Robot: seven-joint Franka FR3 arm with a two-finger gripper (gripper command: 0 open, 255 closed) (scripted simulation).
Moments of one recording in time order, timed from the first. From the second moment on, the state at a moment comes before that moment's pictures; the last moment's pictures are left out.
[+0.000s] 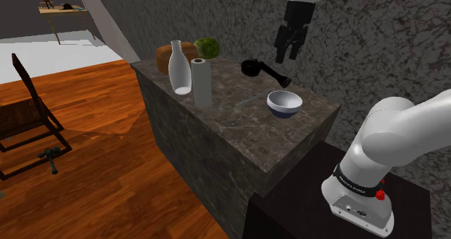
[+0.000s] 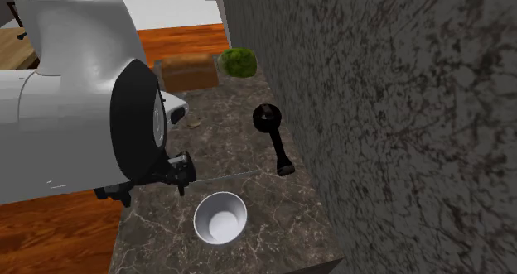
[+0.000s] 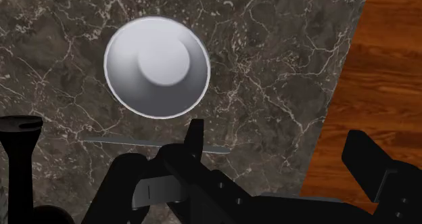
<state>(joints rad) 0.00 -0.75 -0.02 -2.32 0.10 1.58 0.01</state>
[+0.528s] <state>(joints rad) -0.04 -0.66 -0.11 -2.34 0.05 1.73 -0.09</state>
